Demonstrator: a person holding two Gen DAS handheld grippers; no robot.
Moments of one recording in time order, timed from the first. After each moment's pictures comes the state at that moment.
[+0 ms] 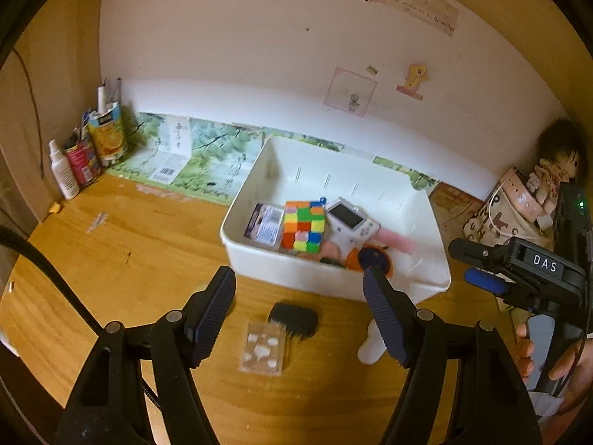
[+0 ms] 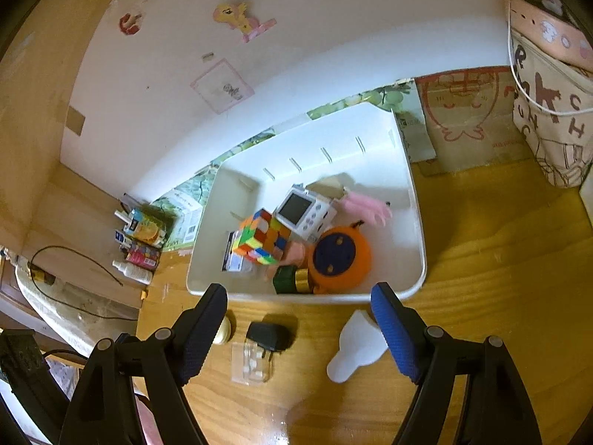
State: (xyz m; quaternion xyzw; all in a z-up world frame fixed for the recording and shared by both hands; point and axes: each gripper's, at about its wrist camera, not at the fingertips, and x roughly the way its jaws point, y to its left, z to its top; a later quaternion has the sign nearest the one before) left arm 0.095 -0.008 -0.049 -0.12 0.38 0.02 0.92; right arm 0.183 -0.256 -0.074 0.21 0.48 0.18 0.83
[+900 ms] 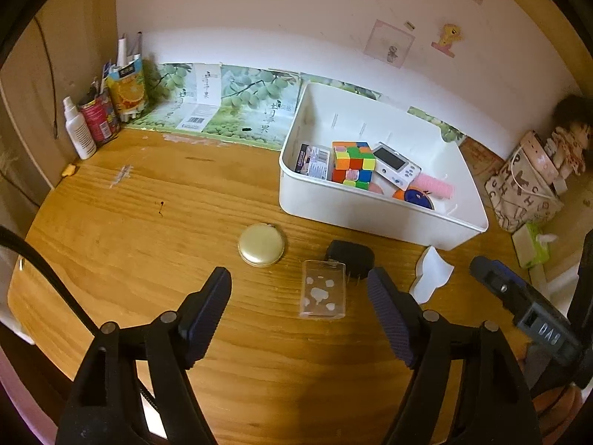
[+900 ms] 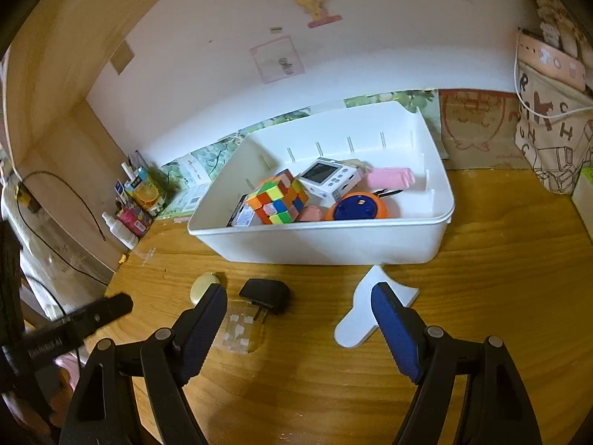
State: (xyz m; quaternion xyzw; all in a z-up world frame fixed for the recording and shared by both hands) left arm 0.063 0.042 -0.090 -0.11 0.44 0.02 0.89; right arm 0.096 -0.201 -0.105 0.12 0.40 0.18 0.89
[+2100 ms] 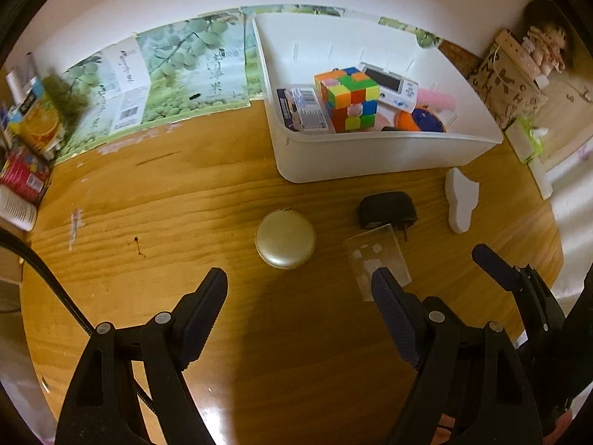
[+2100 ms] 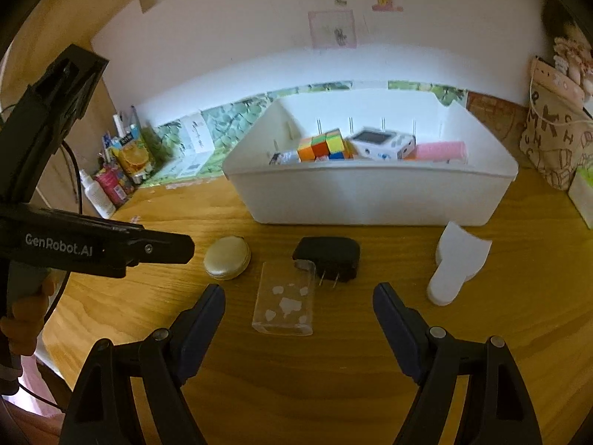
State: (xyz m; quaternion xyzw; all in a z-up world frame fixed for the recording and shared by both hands) left arm 0.135 0.085 -0.132 0.02 0.56 -0.14 0.82; right arm 0.062 -0.073 -0.152 0.05 0.39 0.11 0.91
